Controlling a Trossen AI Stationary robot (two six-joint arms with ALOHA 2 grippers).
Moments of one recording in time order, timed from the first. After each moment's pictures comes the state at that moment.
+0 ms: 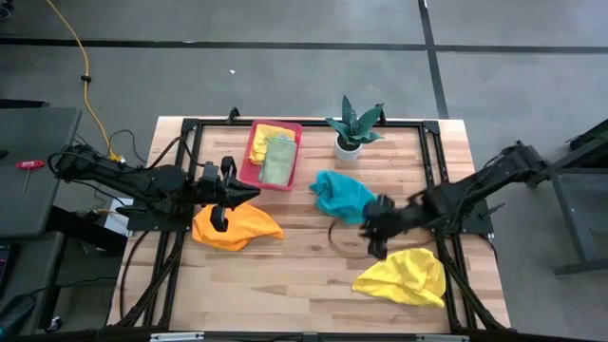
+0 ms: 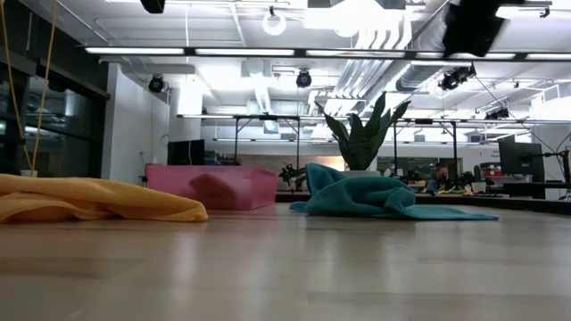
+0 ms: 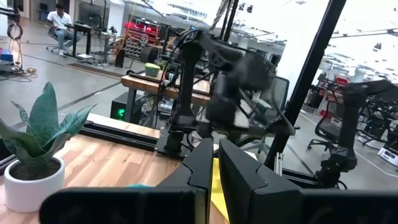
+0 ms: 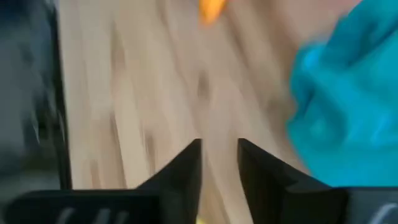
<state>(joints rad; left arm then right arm) -0.16 0.79 0.61 0.24 -0.30 -0.22 0.44 1.27 1.03 -0.73 0.19 0.70</state>
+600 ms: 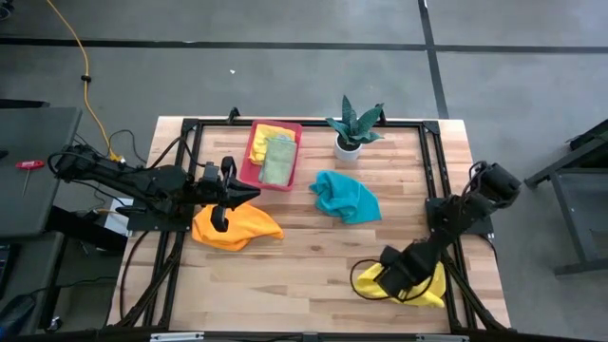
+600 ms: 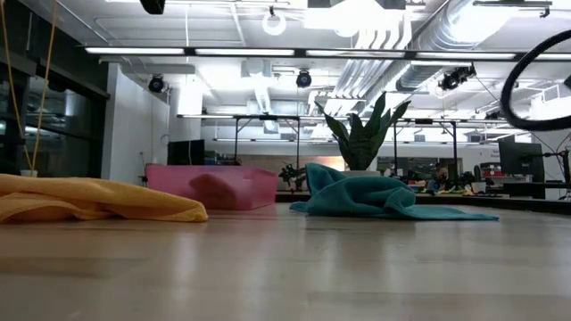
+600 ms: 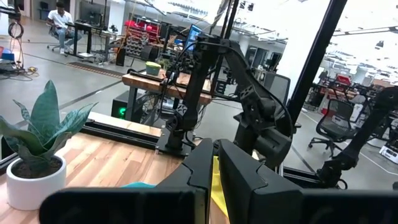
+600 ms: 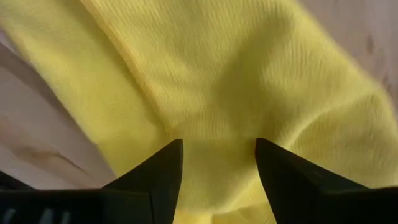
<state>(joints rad) -0.16 0.79 0.61 0.24 -0.30 -0.22 0.75 1.64 0.98 -0.96 -0.22 1.34</state>
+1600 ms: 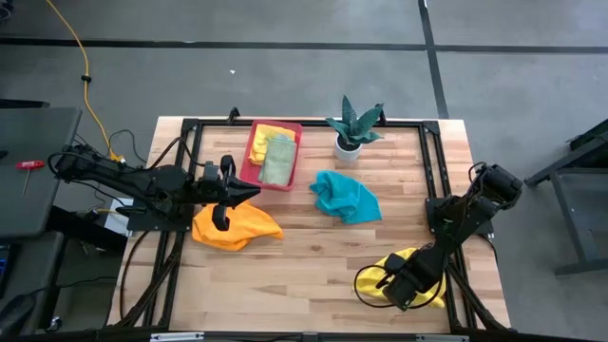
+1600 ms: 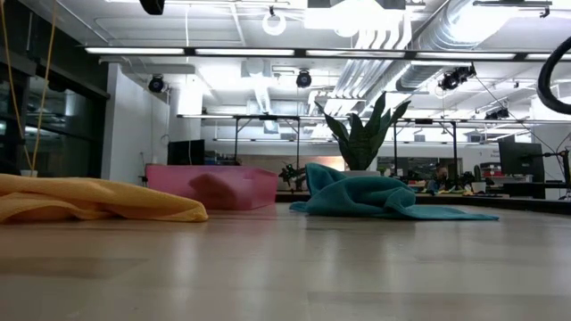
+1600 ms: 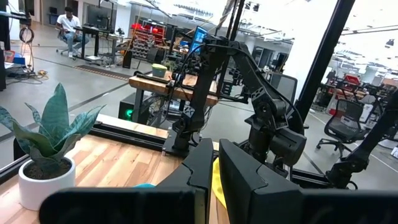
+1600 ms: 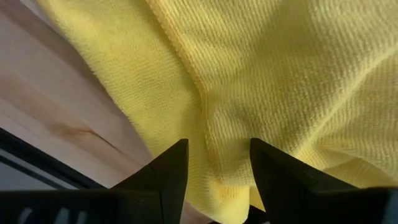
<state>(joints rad) -0.16 0.79 0.61 0.24 -0.33 -0.21 0.83 1.65 0.99 -0.89 -0.27 1.49</state>
